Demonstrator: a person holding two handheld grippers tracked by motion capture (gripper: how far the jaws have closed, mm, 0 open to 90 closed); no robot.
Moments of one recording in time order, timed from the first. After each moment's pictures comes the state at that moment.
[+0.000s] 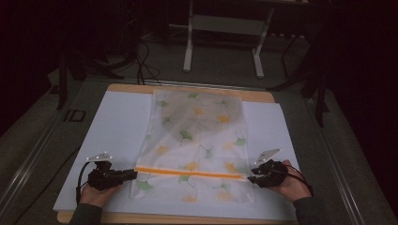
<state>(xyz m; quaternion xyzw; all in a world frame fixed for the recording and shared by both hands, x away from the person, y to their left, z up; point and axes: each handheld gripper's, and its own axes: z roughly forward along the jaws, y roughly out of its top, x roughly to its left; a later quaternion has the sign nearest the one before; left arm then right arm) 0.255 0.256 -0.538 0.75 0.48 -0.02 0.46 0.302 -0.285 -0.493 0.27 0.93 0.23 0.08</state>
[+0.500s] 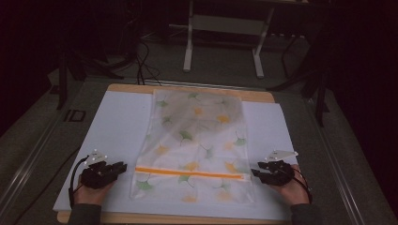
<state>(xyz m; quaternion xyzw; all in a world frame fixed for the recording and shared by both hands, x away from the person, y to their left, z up) 0.249 0.261 -0.529 0.75 0.51 0.15 0.40 0.297 -0.307 -0.503 0.37 0.86 0.31 0.14</state>
